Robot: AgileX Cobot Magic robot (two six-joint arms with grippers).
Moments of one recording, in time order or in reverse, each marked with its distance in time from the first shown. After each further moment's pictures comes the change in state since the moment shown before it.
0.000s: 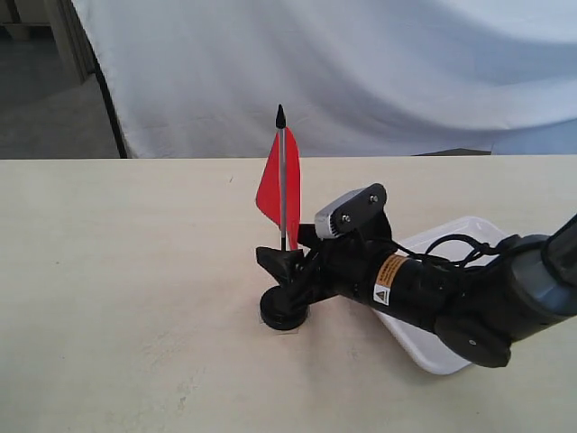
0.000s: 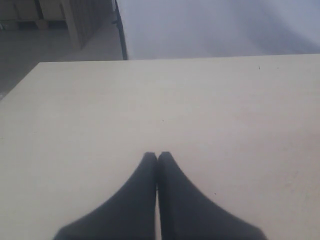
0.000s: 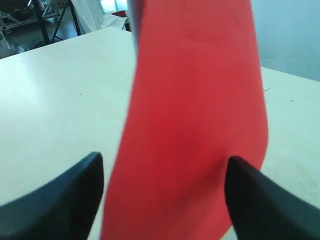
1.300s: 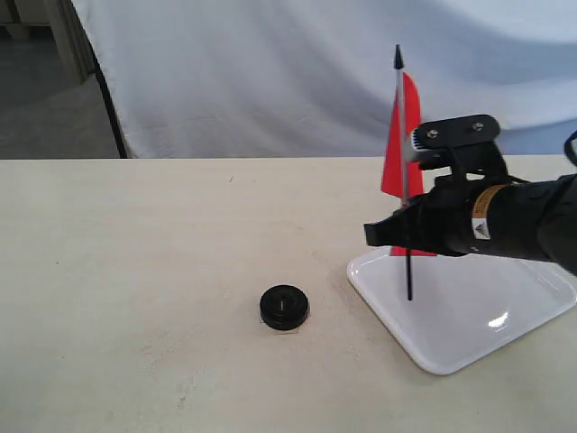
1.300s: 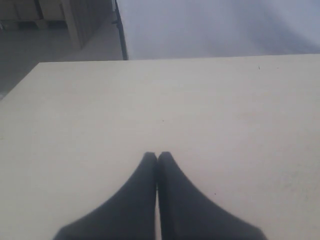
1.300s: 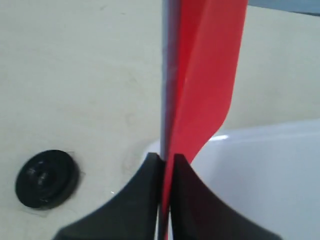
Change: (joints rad) left arm 0.000 0.000 0.000 0.000 0.000 0.000; right arm -0.102 -0.495 -0.008 -0.020 0.979 0.274
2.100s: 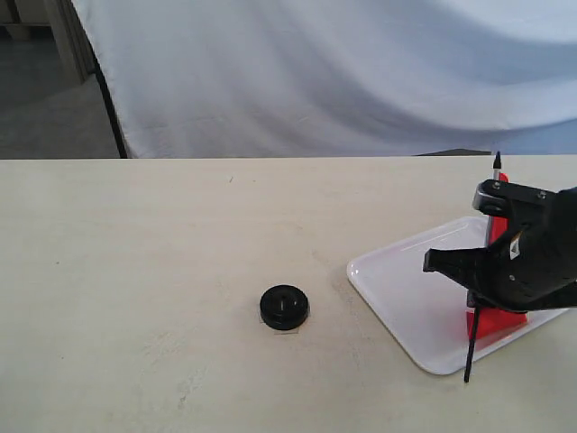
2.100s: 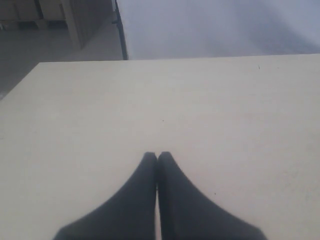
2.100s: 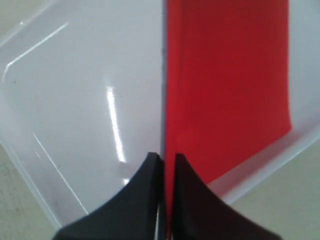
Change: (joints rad) left arm 0.000 0.000 0.000 0.000 0.000 0.000; right arm -0.164 0.175 -0.051 0.350 0.337 -0.015
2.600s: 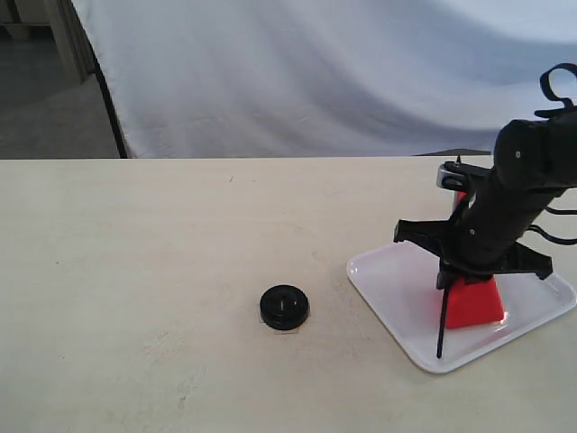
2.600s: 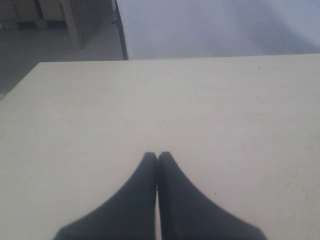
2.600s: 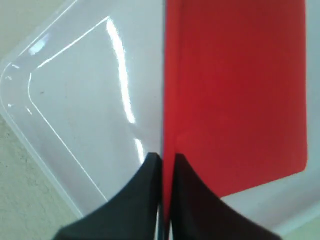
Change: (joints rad) left arm 0.000 0.000 0.000 0.000 0.000 0.000; right arm 0.000 0.205 -0.344 0.223 0.320 -0.193
